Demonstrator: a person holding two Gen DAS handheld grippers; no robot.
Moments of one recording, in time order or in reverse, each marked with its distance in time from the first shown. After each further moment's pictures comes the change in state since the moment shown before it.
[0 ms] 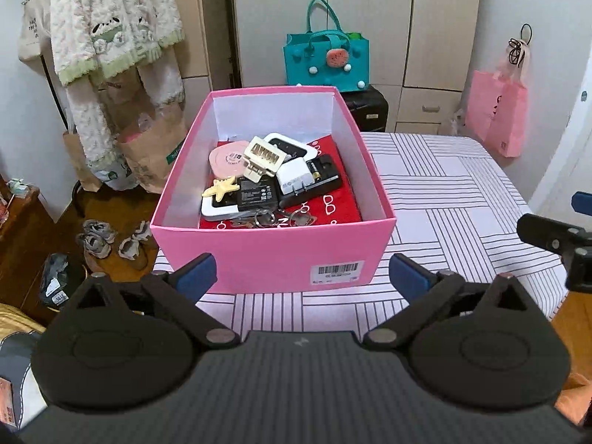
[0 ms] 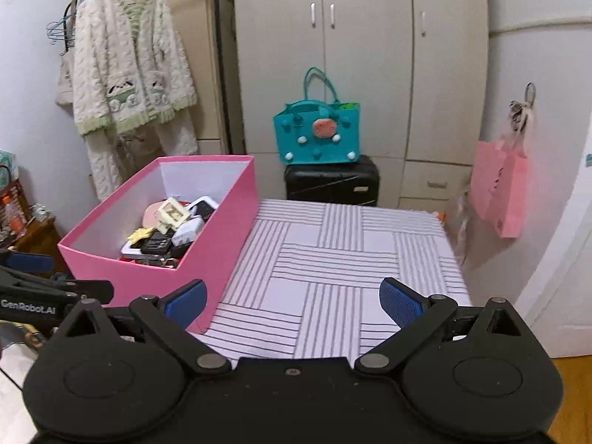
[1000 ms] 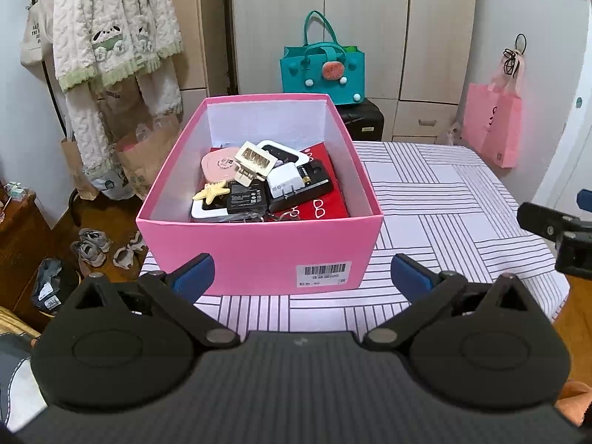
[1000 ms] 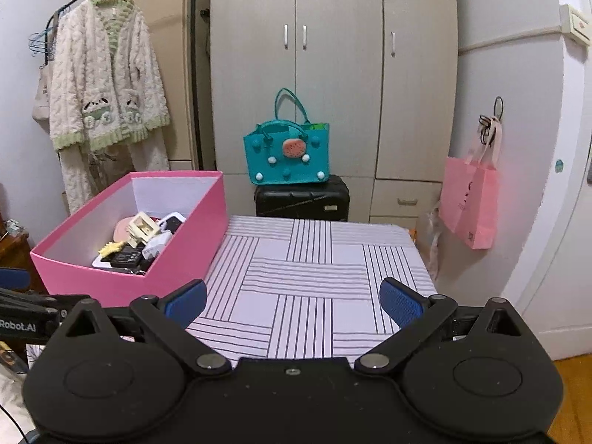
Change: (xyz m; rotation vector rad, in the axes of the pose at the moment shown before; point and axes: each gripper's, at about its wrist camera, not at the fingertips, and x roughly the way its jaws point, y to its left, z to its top) left arm 0.002 -0.009 -0.015 -0.012 -0.055 -0.002; right arm -0.001 -0.005 -0.015 0.026 -0.074 -0.088
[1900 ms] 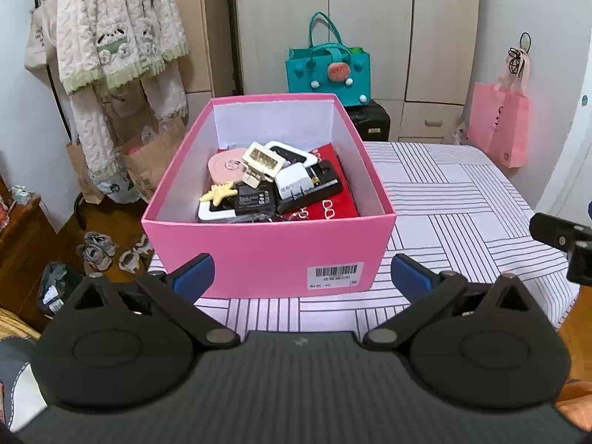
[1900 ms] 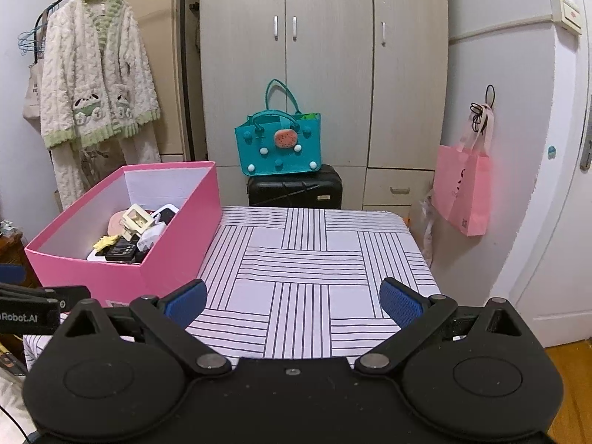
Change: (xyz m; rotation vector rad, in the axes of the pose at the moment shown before) left arm 0.005 0.005 -0.002 0.008 -0.001 0.005; right arm -0.001 0.000 -0.006 0.020 0.024 -0.025
